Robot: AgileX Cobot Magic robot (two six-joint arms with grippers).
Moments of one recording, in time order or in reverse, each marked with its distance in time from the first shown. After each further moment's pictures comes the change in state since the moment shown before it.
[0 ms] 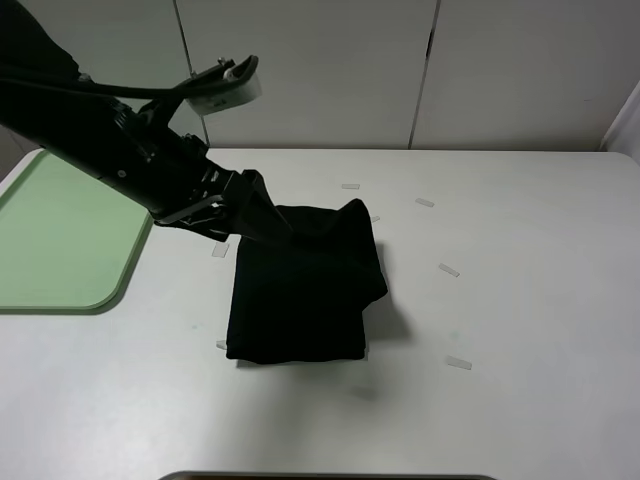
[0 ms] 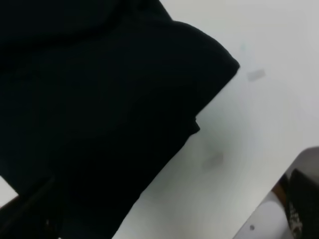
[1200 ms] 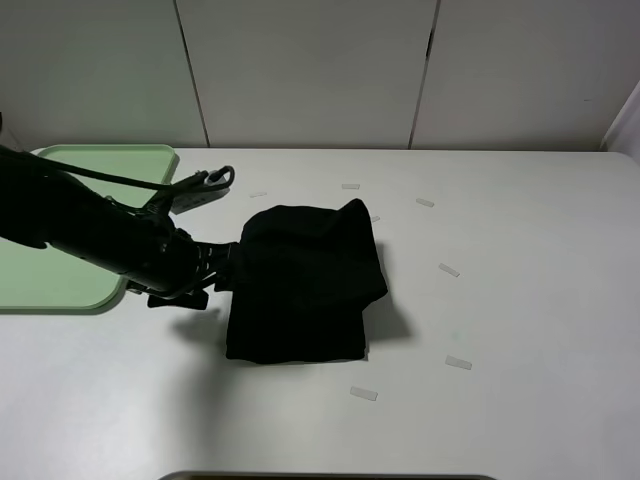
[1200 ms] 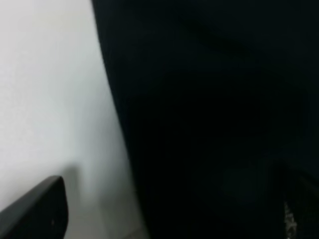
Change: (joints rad) left arm 0.085 0.264 0.235 -0.548 -0.294 0.379; right arm 0.000 0.000 0.000 0.000 0.000 0.000
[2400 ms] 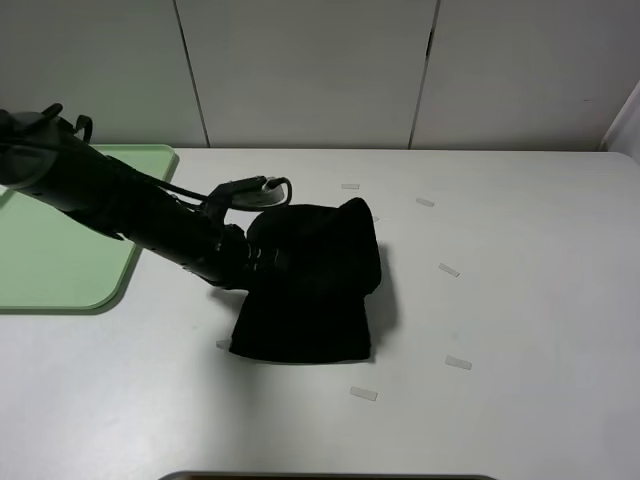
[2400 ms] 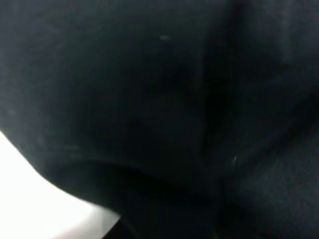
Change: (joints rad) left arm -0.070 0.185 -0.186 -0.017 -0.019 0.242; right arm 0.000 0.000 0.000 -0.003 0.000 0.004
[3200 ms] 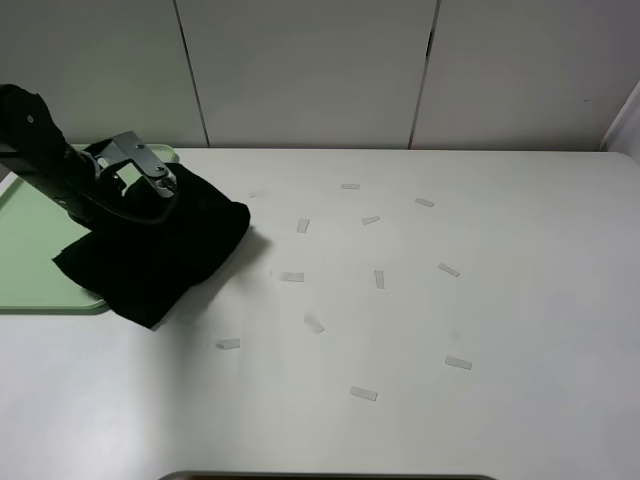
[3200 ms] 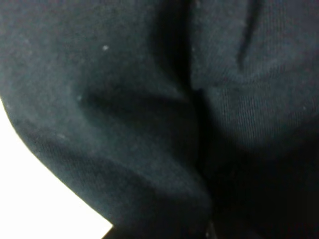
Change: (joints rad) left arm 0.347 -0.128 -0.103 1.349 -0.034 -0.501; right arm 0.000 0.000 0.000 0.000 0.000 0.000
